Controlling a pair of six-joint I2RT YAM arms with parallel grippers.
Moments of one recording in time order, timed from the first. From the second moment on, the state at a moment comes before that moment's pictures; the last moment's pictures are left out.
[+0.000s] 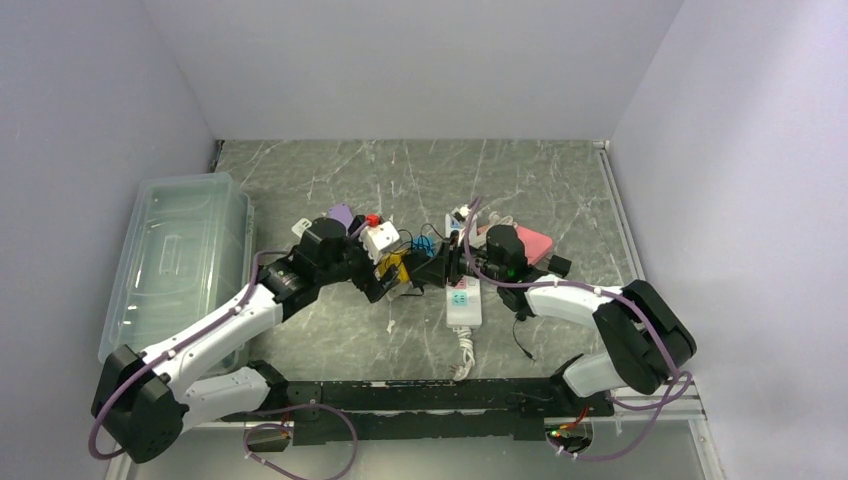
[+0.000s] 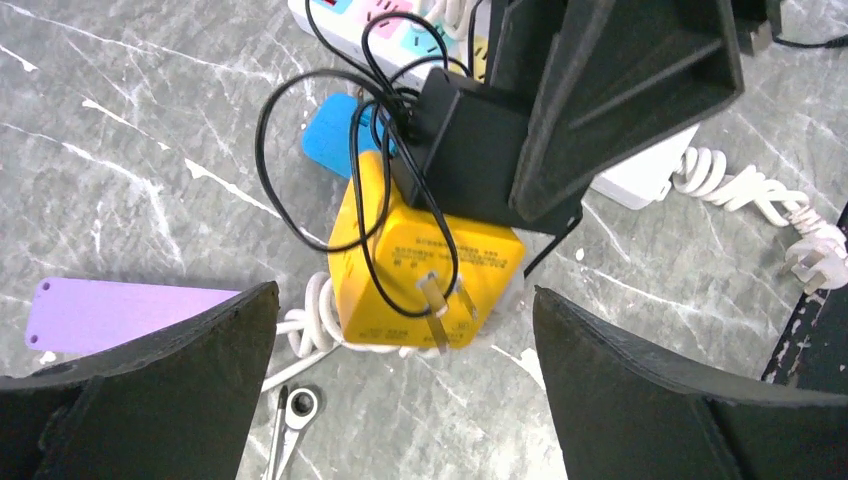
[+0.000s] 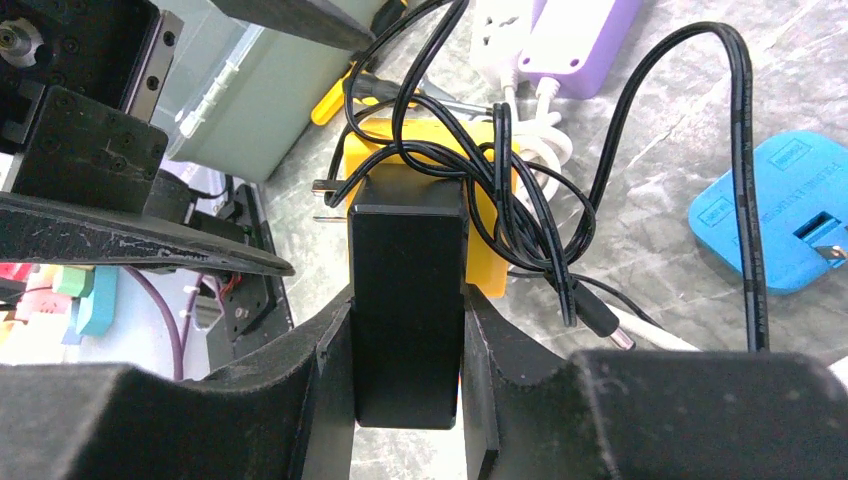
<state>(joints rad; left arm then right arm) -0.66 1.09 0.75 -0.16 0.27 0.25 0.62 1.41 0.55 0.62 -0.60 0.51</state>
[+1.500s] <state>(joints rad) -0.67 1.15 0.76 -0.29 0.22 0.35 0.63 1.43 0.57 0.64 -0.64 0.50</state>
